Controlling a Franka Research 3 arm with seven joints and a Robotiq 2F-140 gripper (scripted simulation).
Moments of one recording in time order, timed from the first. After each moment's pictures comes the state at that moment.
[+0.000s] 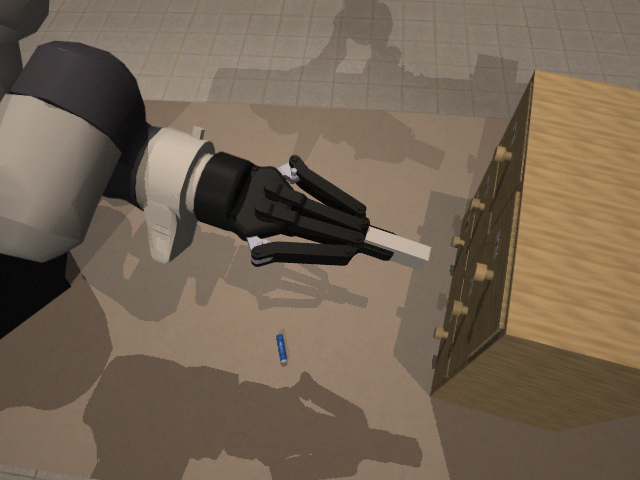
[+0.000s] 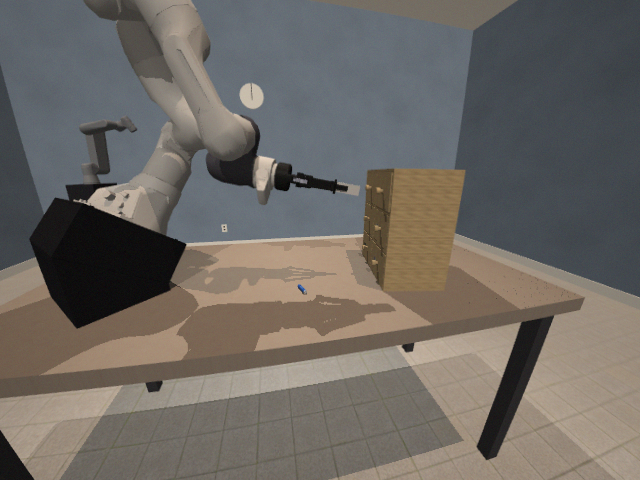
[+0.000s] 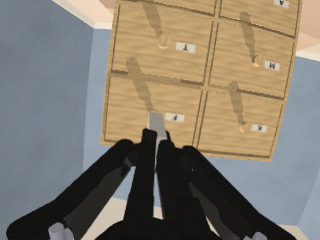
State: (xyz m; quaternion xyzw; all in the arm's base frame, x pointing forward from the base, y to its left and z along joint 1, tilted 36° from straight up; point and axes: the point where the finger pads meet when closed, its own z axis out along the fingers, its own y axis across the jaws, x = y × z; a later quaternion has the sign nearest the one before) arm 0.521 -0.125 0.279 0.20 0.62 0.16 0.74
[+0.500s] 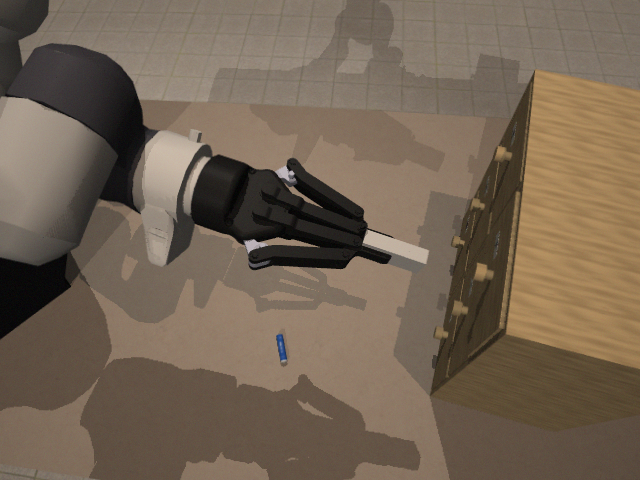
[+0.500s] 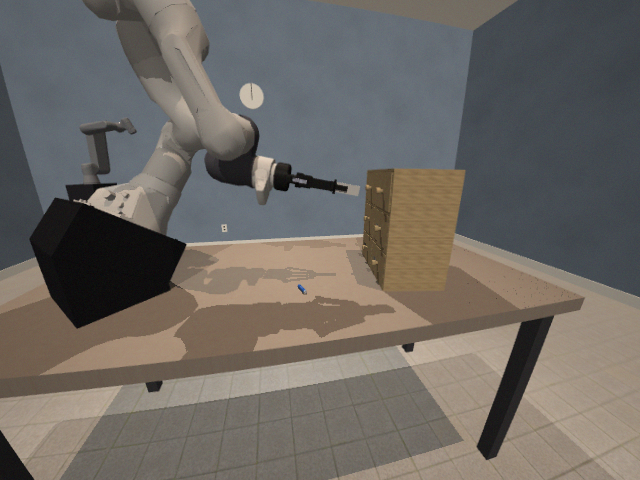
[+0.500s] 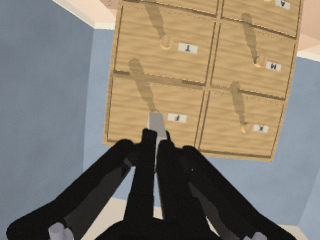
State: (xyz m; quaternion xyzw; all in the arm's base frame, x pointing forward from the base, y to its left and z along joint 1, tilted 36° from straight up) arm 0.520 -0.128 0.276 0.20 0.62 0.16 0.74
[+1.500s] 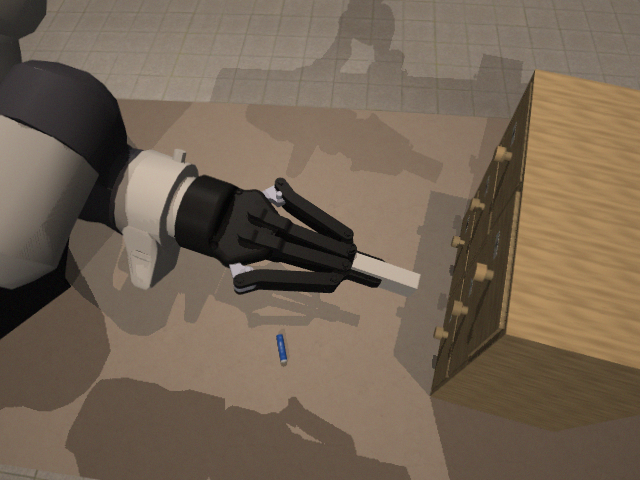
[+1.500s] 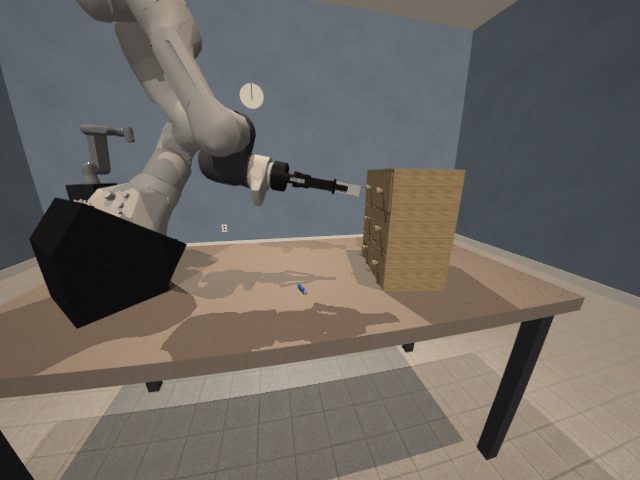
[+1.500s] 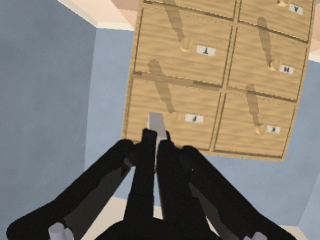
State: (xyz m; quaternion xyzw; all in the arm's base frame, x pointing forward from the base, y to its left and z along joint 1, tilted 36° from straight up) arm 0.516 -0.154 0.262 0.20 0.62 0.15 0.74
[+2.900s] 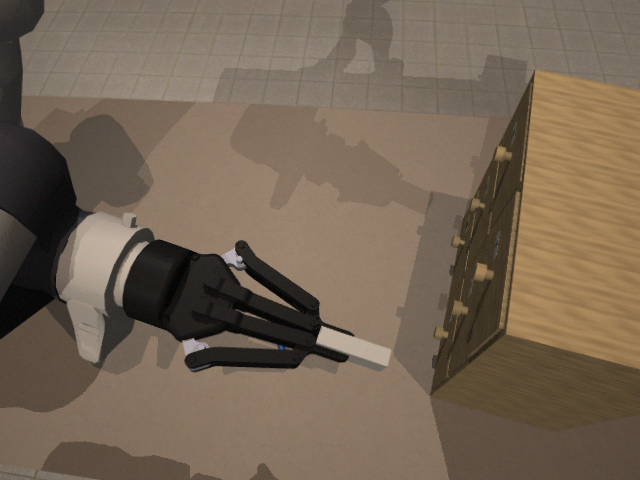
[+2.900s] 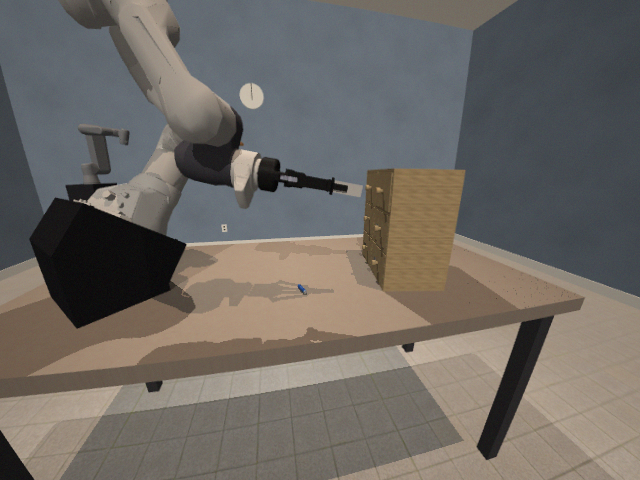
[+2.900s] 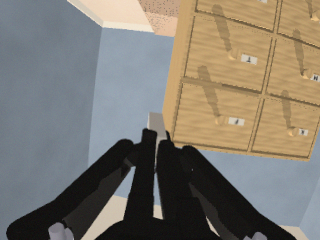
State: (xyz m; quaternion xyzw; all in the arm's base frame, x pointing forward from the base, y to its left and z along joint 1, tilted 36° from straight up) arm 0.503 -0.224 0.223 0.20 0.62 0.15 0.74
